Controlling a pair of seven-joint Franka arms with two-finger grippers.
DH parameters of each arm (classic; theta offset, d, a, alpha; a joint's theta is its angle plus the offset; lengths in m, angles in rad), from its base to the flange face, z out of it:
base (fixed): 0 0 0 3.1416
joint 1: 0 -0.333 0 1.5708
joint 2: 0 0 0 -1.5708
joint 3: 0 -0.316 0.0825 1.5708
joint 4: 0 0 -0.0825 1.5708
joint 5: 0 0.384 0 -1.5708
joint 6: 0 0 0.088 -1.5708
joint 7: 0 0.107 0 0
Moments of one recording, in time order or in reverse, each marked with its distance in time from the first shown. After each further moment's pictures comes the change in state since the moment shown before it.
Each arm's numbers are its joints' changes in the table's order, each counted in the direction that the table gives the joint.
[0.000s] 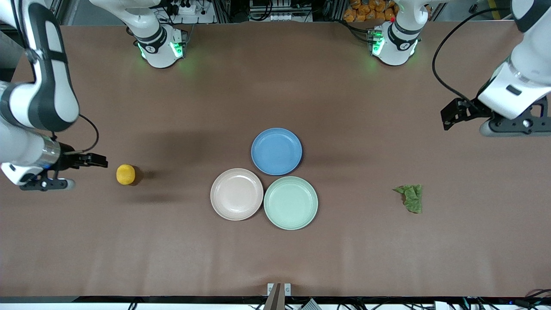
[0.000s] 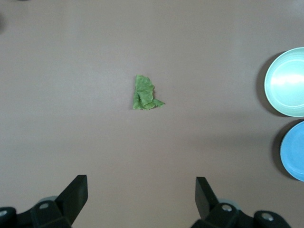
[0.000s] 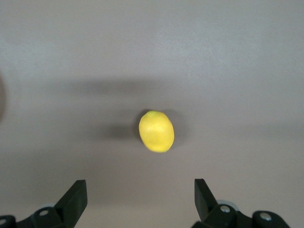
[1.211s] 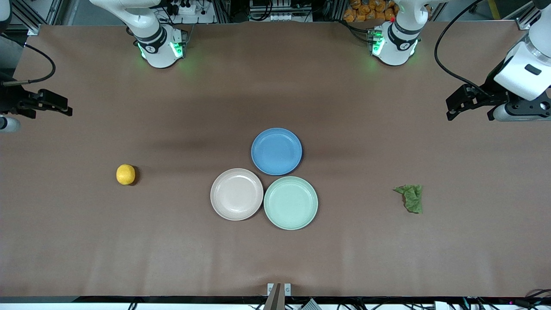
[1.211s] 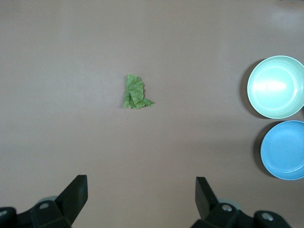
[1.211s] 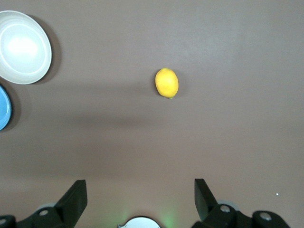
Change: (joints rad) left arm -0.021 -0.051 -0.008 0.019 -0.076 -0.001 0.000; right arm 0.005 -0.219 -0.056 -0.231 -0.032 0.482 0.027
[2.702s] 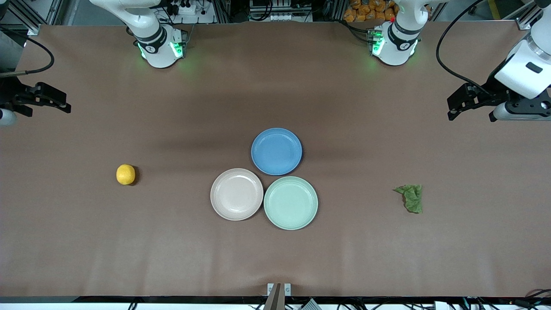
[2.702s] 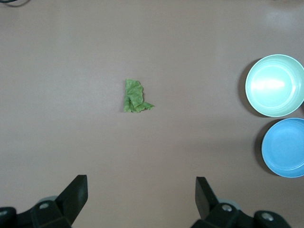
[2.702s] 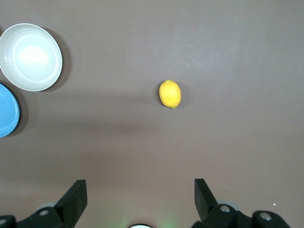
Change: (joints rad) left arm -0.001 -0.001 -0.001 -0.005 0.000 -0.009 0.041; right arm 0.003 -0.003 -0.030 -0.048 -0.002 -0.003 0.001
